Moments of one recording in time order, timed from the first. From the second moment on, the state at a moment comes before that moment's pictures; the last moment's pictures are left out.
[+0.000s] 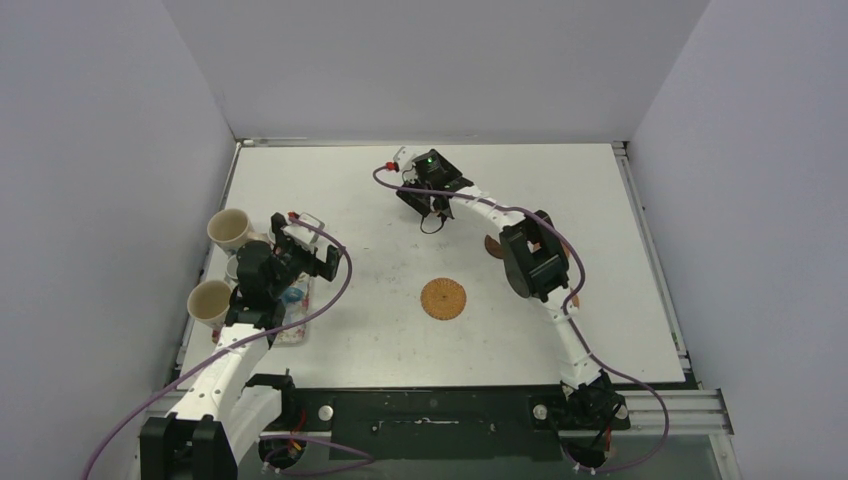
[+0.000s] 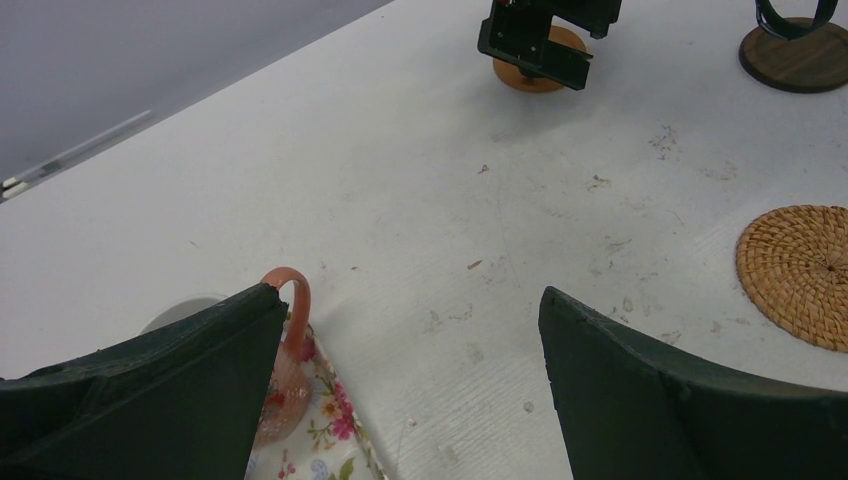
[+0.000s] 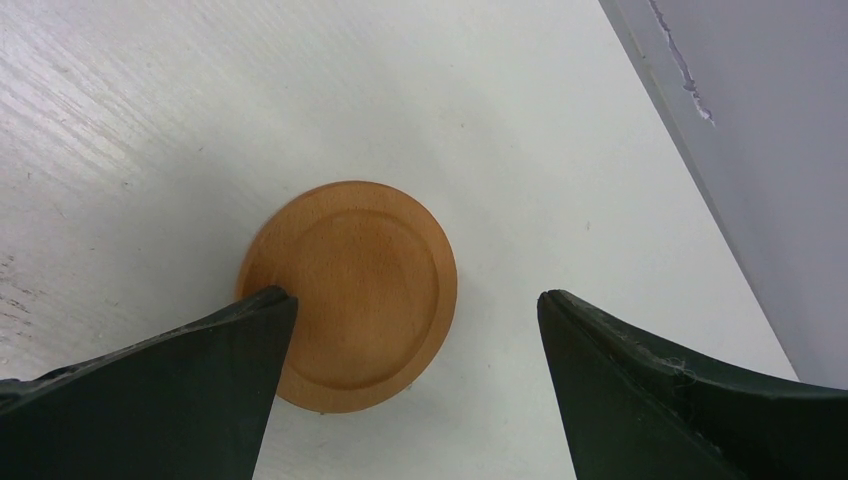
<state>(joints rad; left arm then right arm) -0.08 0.90 0.43 0.29 0.39 0.22 0.60 2.43 1.99 -0.26 0.27 -0.49</state>
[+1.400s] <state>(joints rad) -0.09 0.93 0.43 0.29 0.39 0.22 0.50 2.37 1.92 -0.31 0.23 -0.51</state>
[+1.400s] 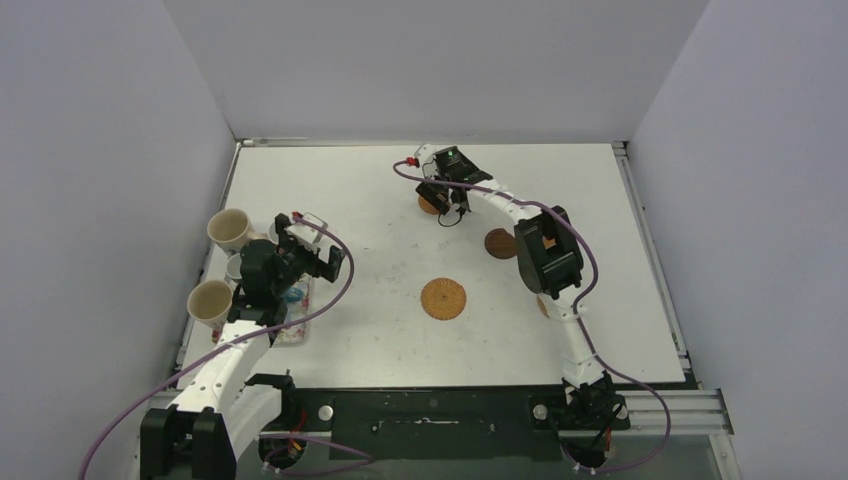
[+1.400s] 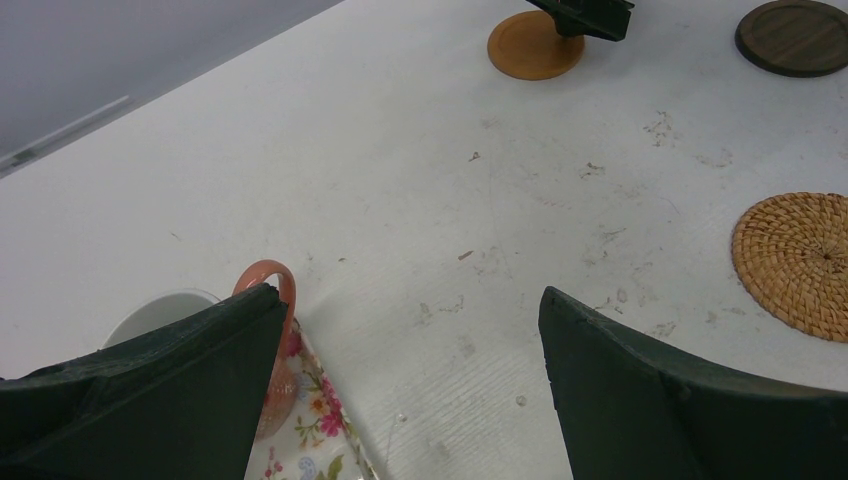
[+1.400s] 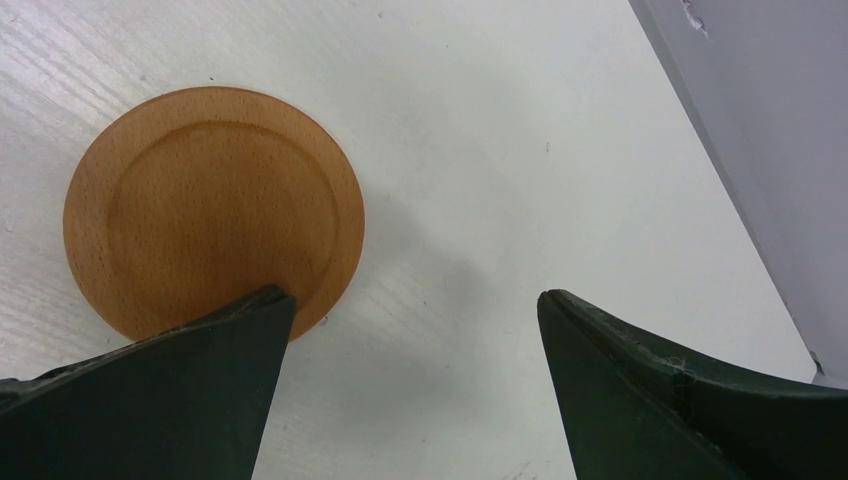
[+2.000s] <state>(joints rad) -0.10 0.94 0.43 0.29 0.39 0.22 0.50 2.37 1.92 -0.31 0.27 -0.52</state>
